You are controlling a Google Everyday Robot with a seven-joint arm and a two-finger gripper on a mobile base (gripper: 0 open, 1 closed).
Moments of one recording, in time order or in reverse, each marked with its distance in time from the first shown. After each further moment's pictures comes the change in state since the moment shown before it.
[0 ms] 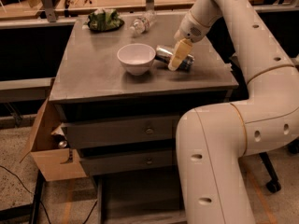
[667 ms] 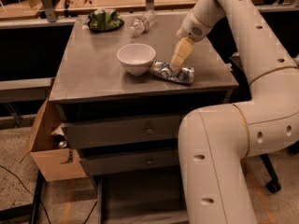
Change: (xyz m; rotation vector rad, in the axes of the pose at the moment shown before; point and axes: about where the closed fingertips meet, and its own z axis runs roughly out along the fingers) arm 0.001 -0.003 -0.004 0.013 -0.031 0.024
